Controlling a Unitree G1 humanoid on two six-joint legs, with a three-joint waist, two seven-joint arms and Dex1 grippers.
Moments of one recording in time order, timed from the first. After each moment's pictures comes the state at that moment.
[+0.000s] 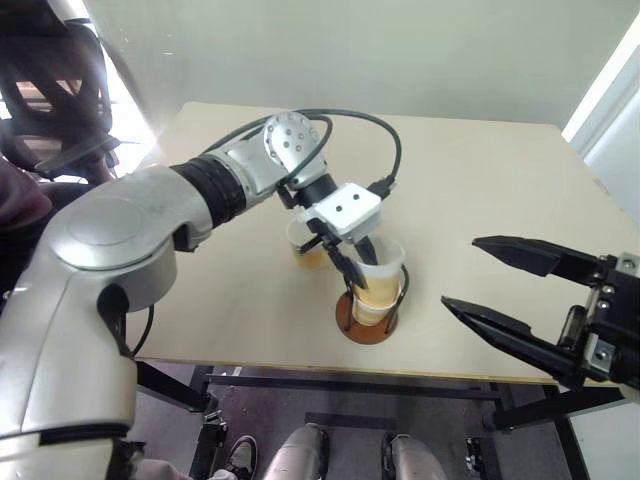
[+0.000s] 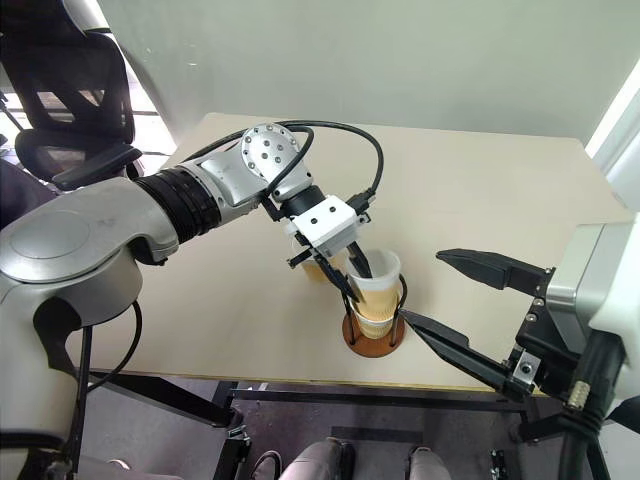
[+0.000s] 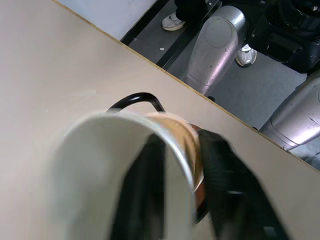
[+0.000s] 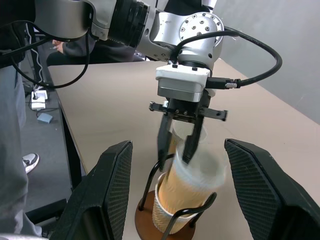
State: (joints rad) left arm -1.74 0.62 -1.65 0.74 -1.06 -0.58 -1.59; right arm 0.01 -1.26 -1.07 -1.05 1.91 0.89 0.09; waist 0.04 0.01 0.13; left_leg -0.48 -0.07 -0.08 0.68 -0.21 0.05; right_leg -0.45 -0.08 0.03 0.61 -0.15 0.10
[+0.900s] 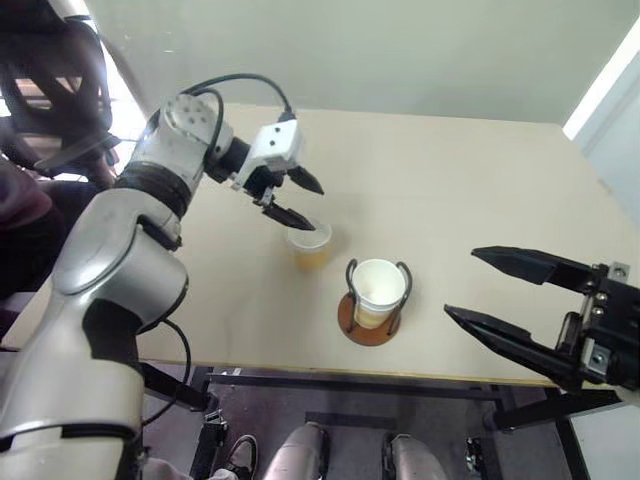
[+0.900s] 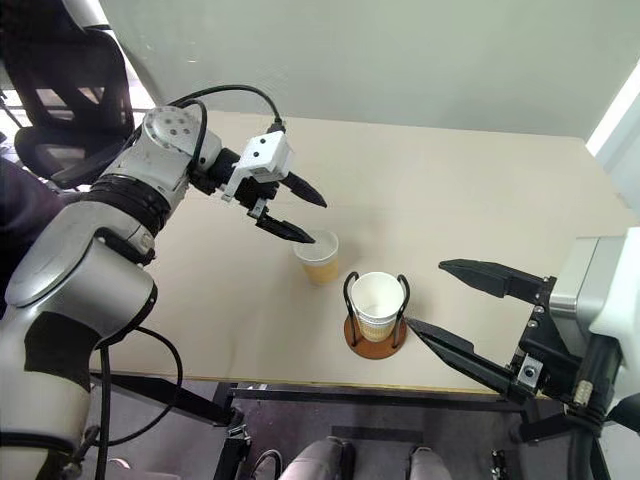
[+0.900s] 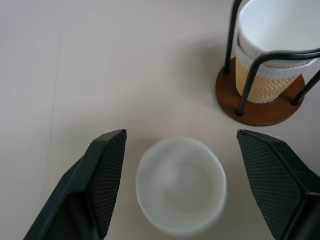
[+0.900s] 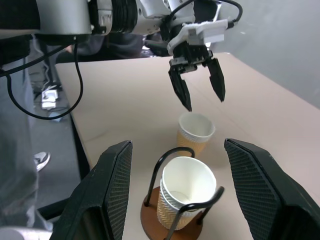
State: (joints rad) left arm -1.55 0.65 -0.90 1.25 -0.57 -0.24 -1.59; right arm 0.06 -1.17 -1.05 -1.05 1.76 0.90 0.26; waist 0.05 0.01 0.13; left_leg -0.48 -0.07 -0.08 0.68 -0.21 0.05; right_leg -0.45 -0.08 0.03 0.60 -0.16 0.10
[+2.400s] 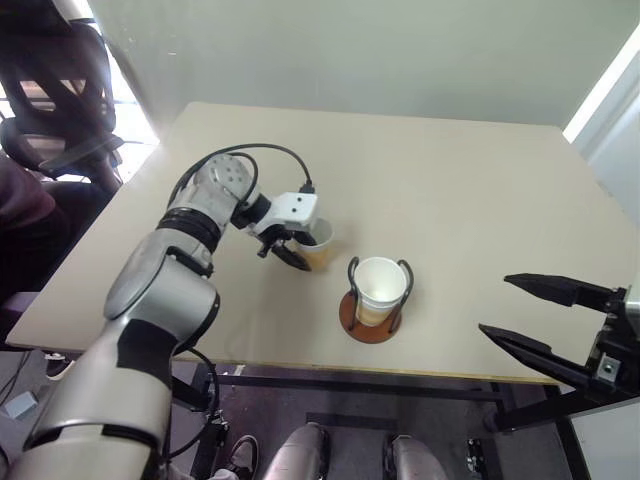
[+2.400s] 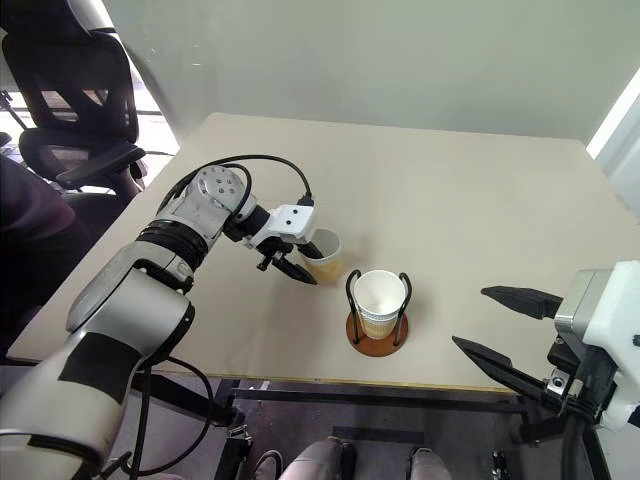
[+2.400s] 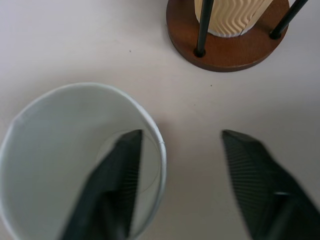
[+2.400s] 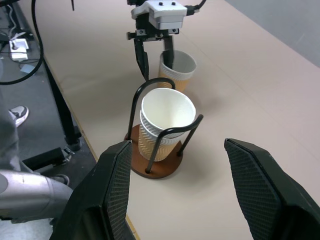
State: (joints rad) left arm -1.40 0.49 -0.66 1.31 -0.08 -0.39 -1.59; right arm 0.42 -1.15 -1.24 -1.05 1.49 0.89 0.49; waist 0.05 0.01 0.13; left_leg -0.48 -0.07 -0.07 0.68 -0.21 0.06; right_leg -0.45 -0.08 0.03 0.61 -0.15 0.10
